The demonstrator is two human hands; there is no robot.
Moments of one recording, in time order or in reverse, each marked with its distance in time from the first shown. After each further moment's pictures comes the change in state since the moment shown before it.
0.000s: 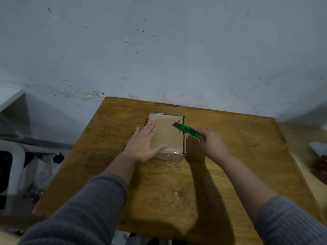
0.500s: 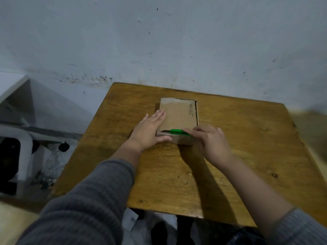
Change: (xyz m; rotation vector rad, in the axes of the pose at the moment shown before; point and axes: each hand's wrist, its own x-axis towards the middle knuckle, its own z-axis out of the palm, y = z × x) left_hand -0.018 -0.034 0.006 -0.015 0.088 0.169; right_hand -0.067 -0.047 0.017 -0.197 0.081 -0.402
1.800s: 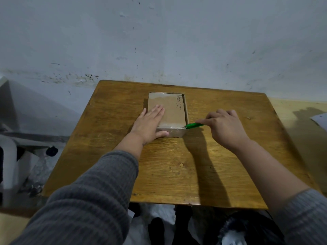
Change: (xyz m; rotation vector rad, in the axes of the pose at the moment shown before) left_hand 0.014 0.028 0.010 0.167 -0.032 0.042; right_hand -0.017 0.037 -0.045 -0.290 -0.095 0.087
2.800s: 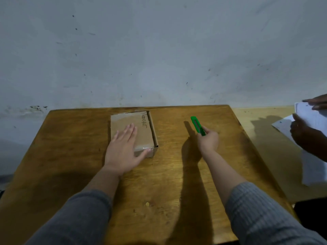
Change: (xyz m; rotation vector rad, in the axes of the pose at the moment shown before) left_hand 0.058 0.032 0.016 0.051 0.112 -0.058; right_hand 0.048 0.096 0.078 0.942 0.288 1.146
